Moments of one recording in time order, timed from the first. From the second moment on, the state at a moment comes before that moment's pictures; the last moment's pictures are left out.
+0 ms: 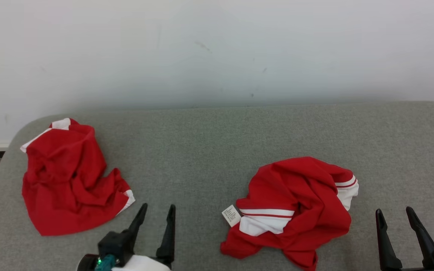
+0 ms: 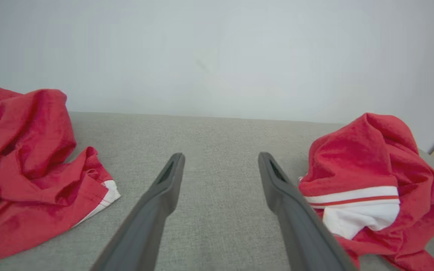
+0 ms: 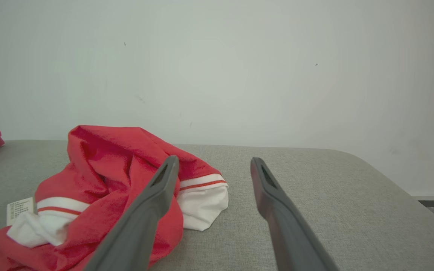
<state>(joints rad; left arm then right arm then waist) -0.16 0.12 -0.37 0.29 -0.32 0.09 -0.26 0.01 -0.09 -0.02 0.15 0.19 0.13 -0.26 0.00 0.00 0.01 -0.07</state>
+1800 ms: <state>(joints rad) -0.27 0.05 -0.40 0.48 -0.23 -0.13 -0.26 0.00 -0.08 0.03 0.23 0.18 0.13 -0.26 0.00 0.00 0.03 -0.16</state>
